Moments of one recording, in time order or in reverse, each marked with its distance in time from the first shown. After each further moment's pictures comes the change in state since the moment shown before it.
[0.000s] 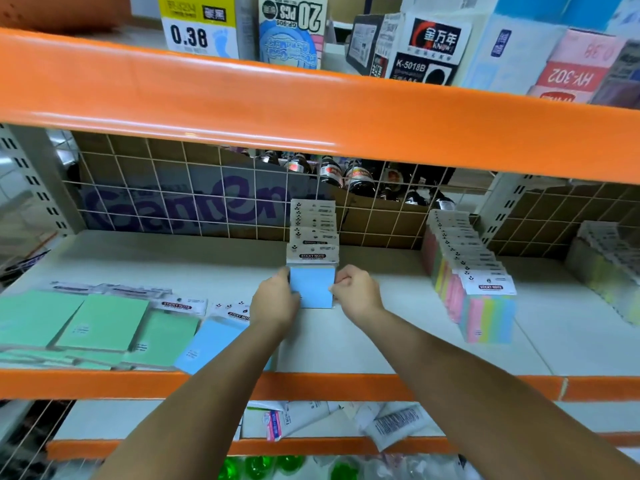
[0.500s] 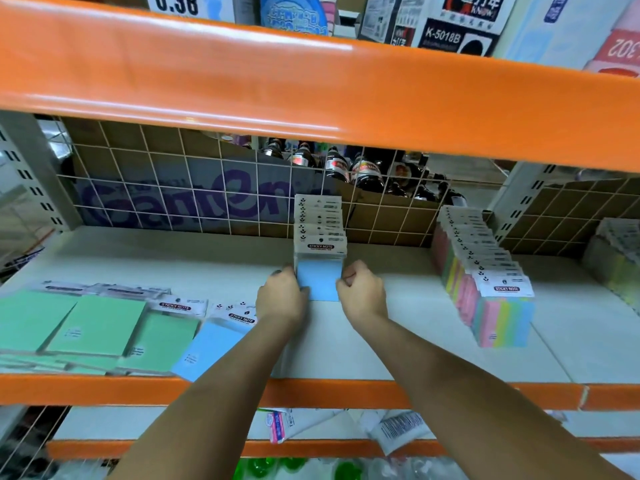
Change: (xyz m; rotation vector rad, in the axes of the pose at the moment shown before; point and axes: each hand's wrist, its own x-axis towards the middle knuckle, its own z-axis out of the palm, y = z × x) left_hand 0.020 0.000 0.014 0.103 0.008 -0.031; right_hand 0.014 0.008 0.016 -0.168 0.143 -0.025
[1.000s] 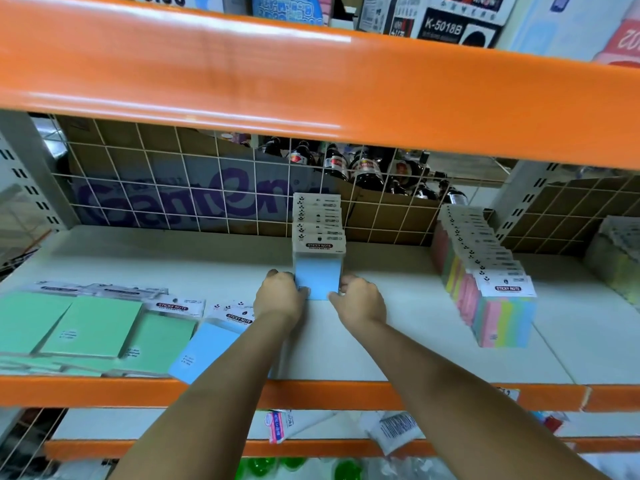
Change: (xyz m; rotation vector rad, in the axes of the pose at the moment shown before) left_hand 0.006 -0.002 0.003 0.004 -0.065 -0.052; right_hand -0.001 0.009 0.008 -0.190 -0.089 -0.020
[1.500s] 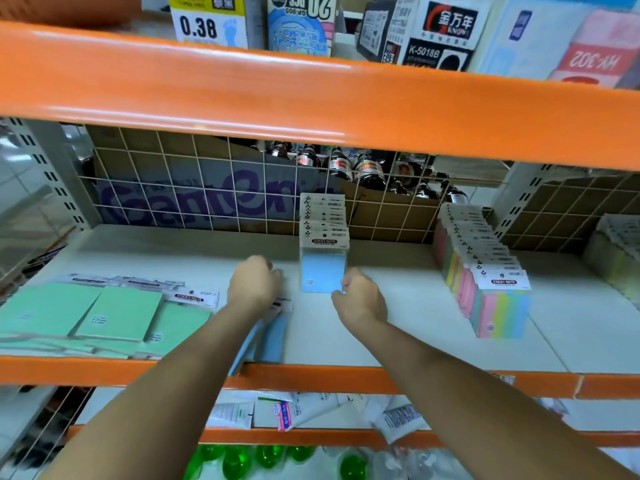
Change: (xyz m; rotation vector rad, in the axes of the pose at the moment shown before) left_hand -0.012 -0.025 -0.052 -0.018 0.093 -0.009; right_hand -0.031 -0.015 -0.016 0.020 -0.011 0.020
